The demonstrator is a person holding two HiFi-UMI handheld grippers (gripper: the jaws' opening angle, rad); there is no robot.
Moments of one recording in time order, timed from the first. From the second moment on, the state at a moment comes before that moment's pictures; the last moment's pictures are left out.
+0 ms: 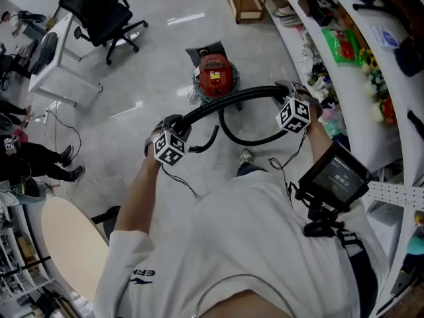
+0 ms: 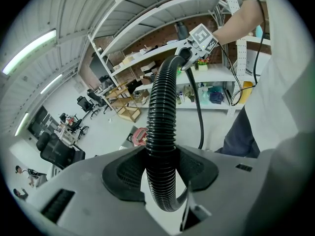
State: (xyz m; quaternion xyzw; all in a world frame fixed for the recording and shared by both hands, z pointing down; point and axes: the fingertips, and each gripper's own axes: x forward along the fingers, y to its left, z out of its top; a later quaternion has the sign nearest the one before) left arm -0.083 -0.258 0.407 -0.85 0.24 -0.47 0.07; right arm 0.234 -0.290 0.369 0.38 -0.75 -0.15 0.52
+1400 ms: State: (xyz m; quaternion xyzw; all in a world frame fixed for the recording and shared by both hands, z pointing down) left arm -0.077 -0.448 0.428 -0.82 0.26 -0.51 -0.05; right arm 0.226 -0.565 0.436 0.30 -0.77 -0.14 0.54
